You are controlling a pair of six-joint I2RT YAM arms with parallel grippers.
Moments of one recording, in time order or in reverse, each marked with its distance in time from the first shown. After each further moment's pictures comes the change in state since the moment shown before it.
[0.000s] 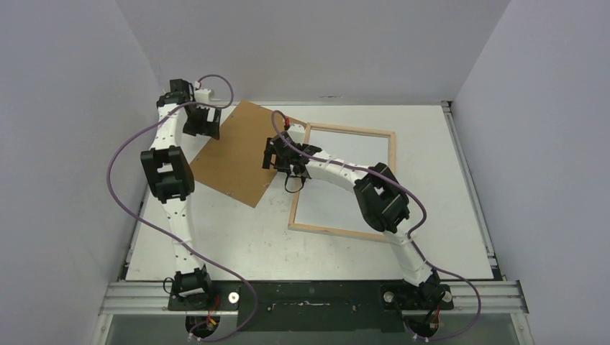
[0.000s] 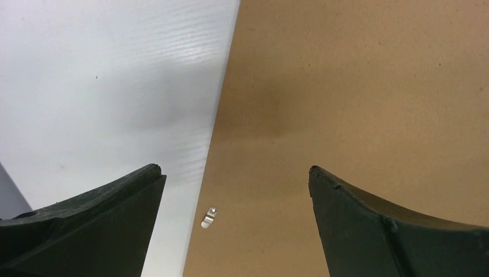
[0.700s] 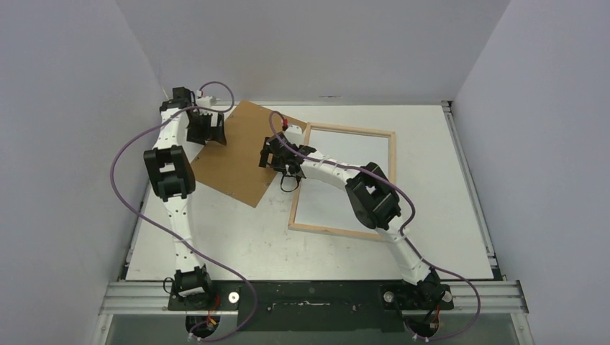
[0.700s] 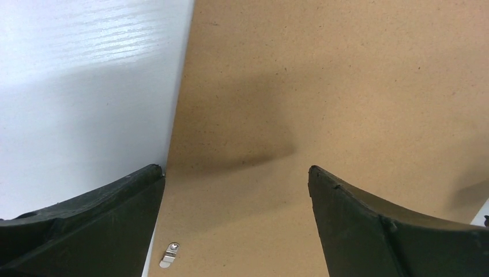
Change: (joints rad) left arm 0.010 0.118 0.055 -0.024 0.141 -0.080; right arm 0.000 0.112 0.107 0.006 0.025 0.060
